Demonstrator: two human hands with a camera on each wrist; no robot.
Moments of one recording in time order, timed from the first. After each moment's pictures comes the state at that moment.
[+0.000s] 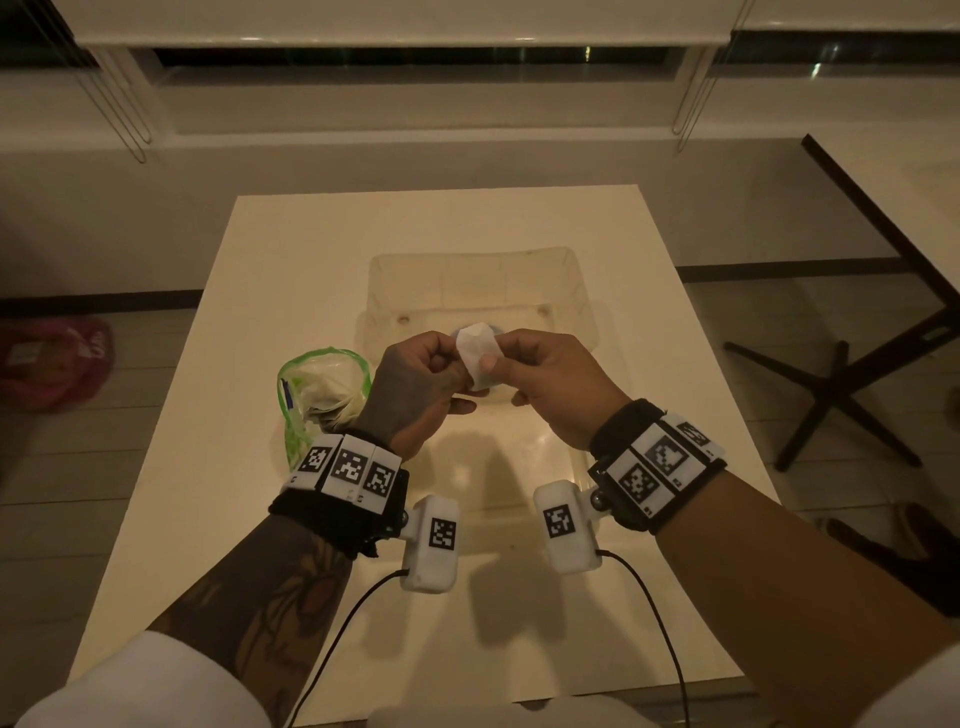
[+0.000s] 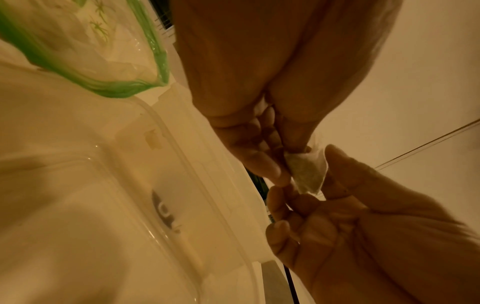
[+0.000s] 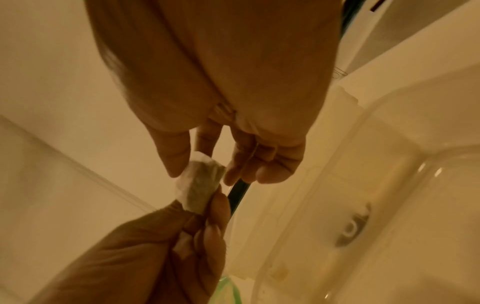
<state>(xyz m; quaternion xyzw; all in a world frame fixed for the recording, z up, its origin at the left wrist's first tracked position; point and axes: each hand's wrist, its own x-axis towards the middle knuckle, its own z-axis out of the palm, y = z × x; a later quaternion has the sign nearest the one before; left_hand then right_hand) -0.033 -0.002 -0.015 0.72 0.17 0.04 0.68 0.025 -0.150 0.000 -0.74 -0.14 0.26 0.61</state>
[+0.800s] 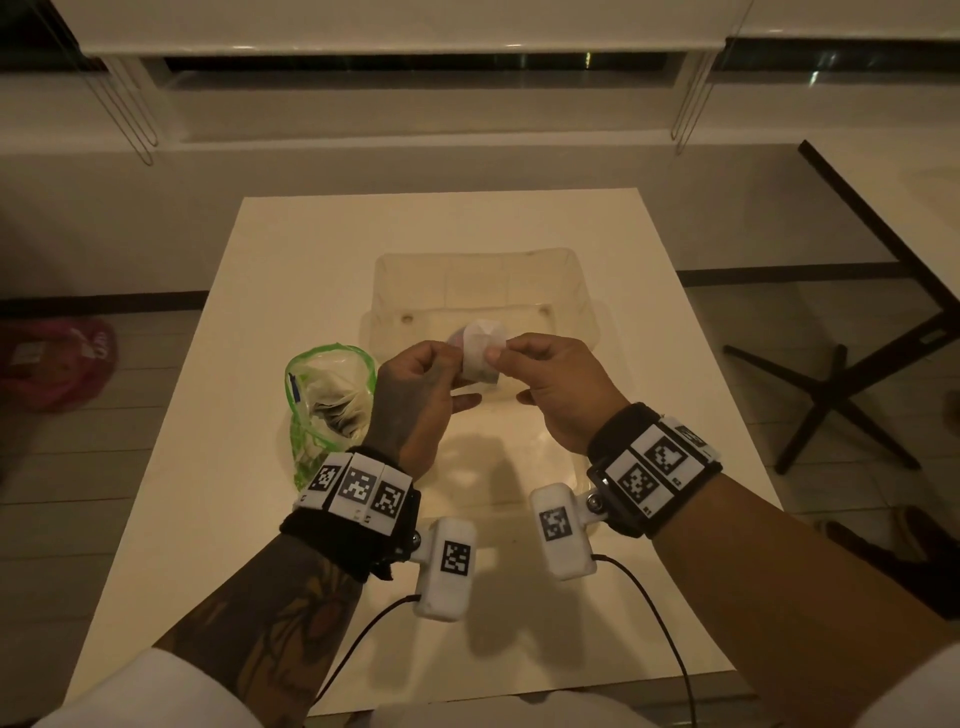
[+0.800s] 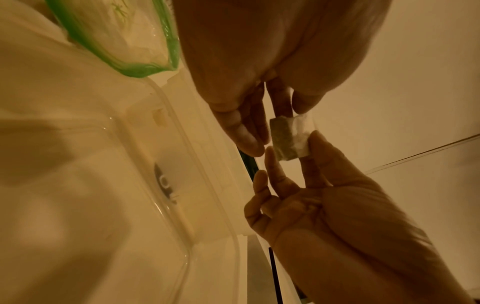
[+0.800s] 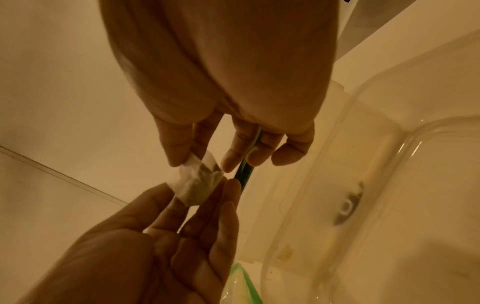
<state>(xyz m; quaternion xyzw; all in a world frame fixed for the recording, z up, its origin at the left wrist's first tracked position) -0.046 -0.016 -0.017 0.60 0.24 0.11 0.75 0.014 -0.148 0.002 -0.70 -0.07 0.25 0.66</state>
